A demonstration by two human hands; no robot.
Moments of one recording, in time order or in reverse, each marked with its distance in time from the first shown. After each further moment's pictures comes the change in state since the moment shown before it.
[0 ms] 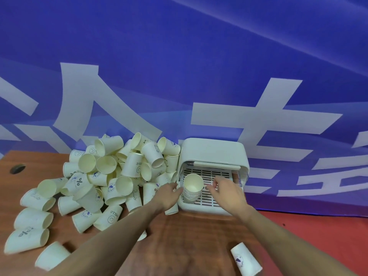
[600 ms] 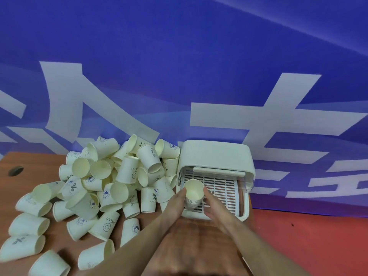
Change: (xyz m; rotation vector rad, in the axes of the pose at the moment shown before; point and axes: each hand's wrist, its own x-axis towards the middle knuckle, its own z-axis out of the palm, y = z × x) left_hand 0.022 0.020 0.047 -0.779 -0.036 -0.336; right_hand 0.022 -0.001 0.065 1.265 -0.497 0.537
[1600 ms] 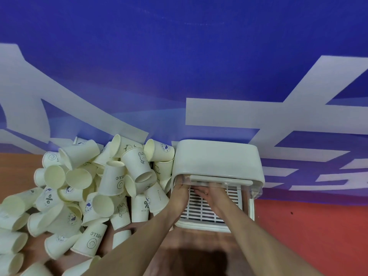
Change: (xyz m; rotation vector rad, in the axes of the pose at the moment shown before) left_hand 0.068 0.028 0.023 -0.037 0.041 0.279; right_hand 0.074 -0.042 -0.005 0.239 0.063 -0.144
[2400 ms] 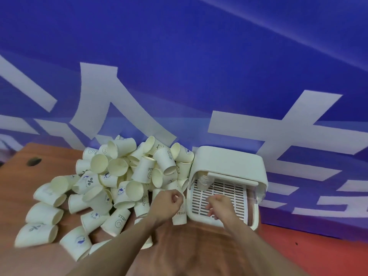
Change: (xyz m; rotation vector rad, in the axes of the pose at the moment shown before) left_hand -0.093 0.011 -0.107 0.723 0.066 0.211; right_hand -0.078 0.017 0.025 -0.556 0.206 0.014
